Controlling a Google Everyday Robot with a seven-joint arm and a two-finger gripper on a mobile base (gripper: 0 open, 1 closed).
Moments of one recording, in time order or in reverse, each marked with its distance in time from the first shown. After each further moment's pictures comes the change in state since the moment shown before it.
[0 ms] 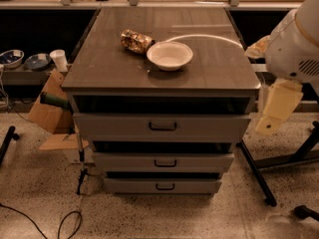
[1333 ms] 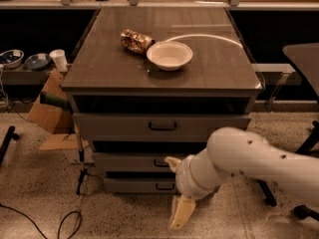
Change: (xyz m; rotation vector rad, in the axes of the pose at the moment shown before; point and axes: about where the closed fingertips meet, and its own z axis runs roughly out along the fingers) arm -0.054 0.149 0.308 -0.242 -0.301 -0.102
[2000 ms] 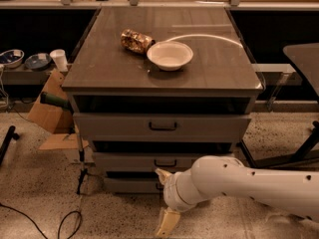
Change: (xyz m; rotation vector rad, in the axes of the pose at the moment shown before) arm 0.015 0.002 0.086 0.045 -0.039 -0.004
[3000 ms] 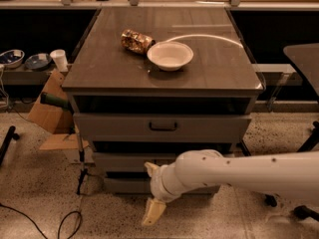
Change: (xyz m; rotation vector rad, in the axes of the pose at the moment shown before) arm -0.020 -0.028 0.034 0.019 -0.010 -0.009
